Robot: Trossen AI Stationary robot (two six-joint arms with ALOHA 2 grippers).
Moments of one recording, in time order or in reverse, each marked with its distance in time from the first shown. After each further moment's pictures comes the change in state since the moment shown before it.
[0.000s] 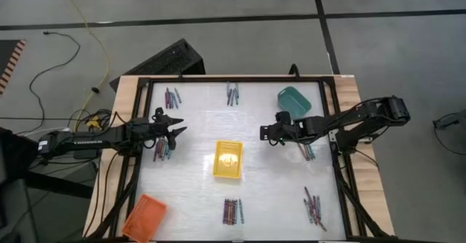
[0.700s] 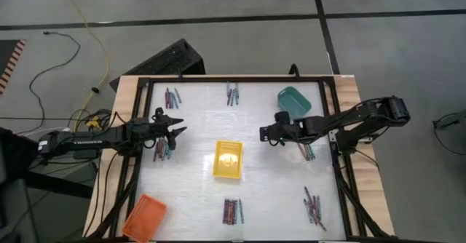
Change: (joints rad) left arm 0.000 0.000 0.000 0.000 0.000 -0.012; right arm -0.015 0.002 0.000 0.039 -0.017 -0.139
